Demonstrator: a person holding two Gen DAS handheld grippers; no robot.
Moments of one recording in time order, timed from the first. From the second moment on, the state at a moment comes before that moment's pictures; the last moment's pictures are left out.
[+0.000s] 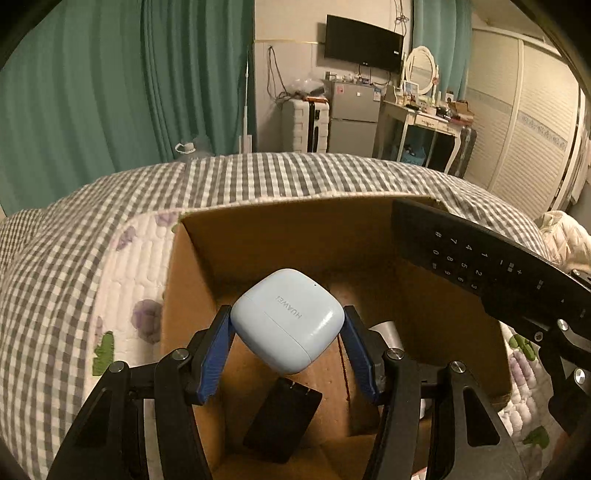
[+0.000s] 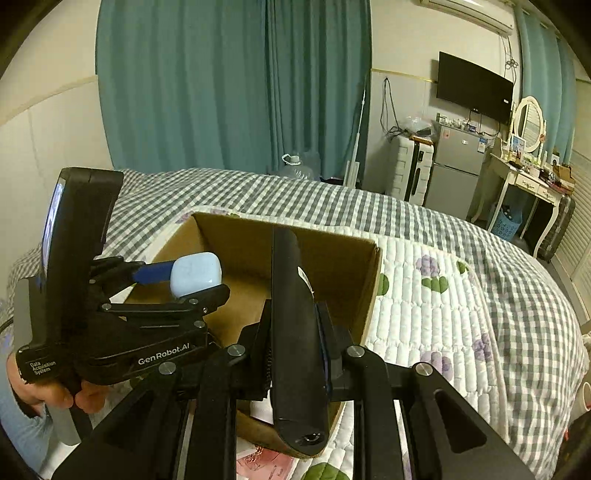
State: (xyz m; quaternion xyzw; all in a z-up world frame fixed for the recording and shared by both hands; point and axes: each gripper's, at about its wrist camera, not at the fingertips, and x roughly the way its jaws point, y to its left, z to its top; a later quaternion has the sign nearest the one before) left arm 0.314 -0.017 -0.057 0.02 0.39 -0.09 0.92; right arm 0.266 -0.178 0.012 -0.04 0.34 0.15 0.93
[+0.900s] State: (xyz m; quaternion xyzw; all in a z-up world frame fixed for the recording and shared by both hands) left arm 0.247 0.011 0.015 0.02 0.34 -0.06 0.94; right arm 0.266 -0.181 0.003 -0.01 0.33 0.15 0.93
